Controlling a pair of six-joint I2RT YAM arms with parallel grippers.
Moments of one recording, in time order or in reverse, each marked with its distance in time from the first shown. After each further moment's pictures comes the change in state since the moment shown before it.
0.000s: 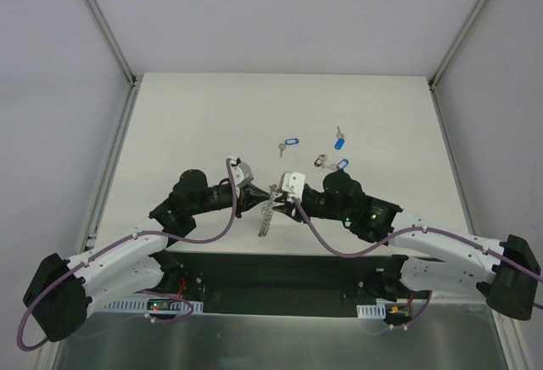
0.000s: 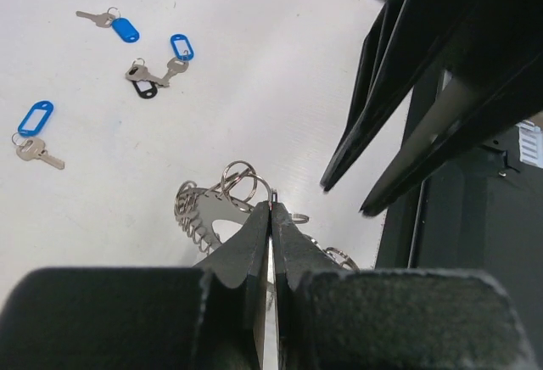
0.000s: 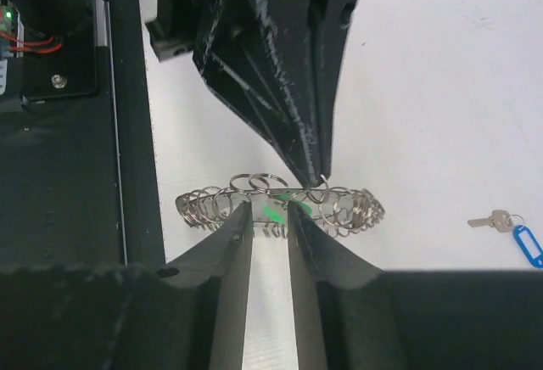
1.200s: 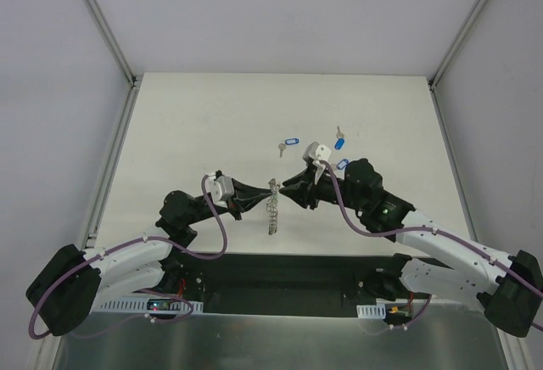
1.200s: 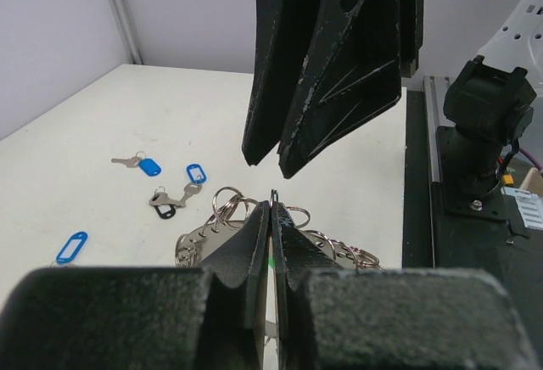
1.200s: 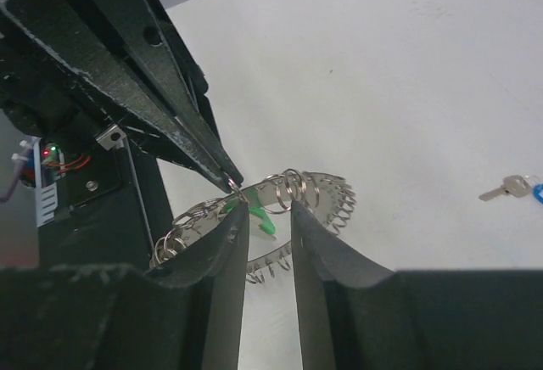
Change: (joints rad) left arm -0.002 0.053 -0.261 0.763 0.034 -0.082; right arm -0.158 -0.100 -0.021 0.078 -0.019 0.336
